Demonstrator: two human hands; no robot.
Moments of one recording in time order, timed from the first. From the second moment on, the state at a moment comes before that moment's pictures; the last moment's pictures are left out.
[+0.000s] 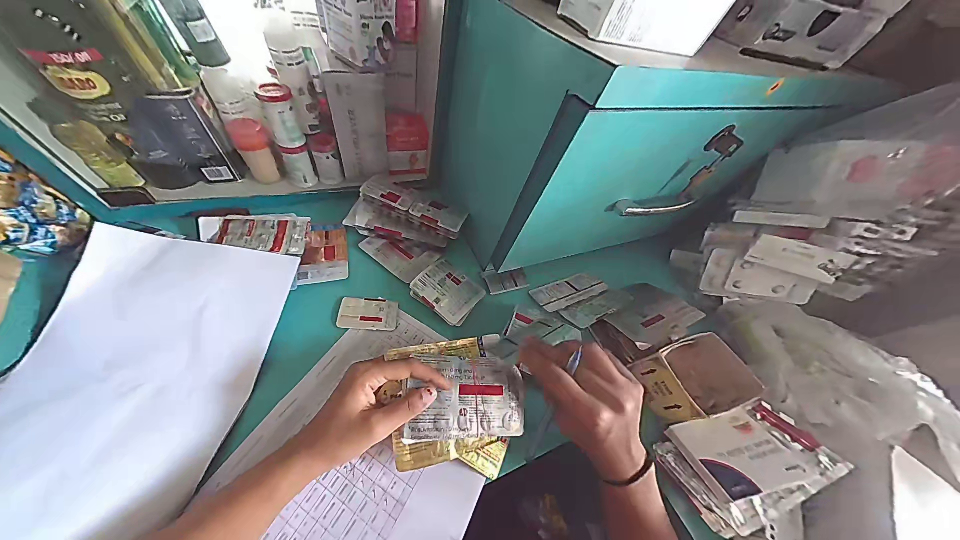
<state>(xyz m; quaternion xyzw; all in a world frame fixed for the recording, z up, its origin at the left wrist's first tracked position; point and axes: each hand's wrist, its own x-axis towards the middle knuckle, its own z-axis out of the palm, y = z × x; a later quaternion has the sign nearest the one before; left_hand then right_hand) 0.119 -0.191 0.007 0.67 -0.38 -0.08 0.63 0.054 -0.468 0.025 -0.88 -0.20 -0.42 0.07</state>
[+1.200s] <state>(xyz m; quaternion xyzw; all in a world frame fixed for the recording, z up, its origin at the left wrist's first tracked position) 0.120 -0.189 0.007 0.67 -0.37 -0.09 0.64 0.073 -0.517 0.071 -0.92 0.13 -0.28 0.23</state>
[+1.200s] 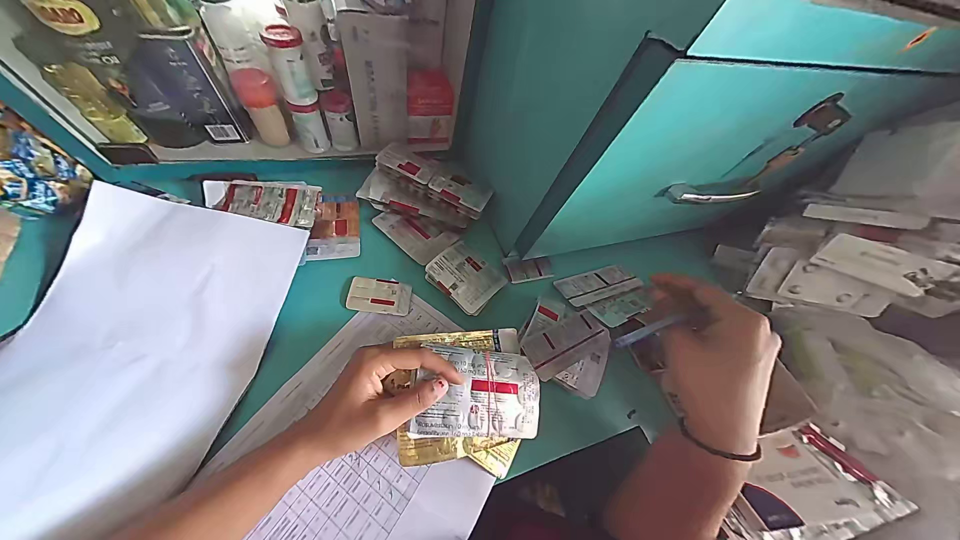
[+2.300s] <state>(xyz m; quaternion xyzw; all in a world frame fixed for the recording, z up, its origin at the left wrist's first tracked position) 0.122 -0.190 0.002 0.67 -0.37 -0.07 0.64 0.075 -0.517 0.062 -0.75 0.16 -0.58 0.27</state>
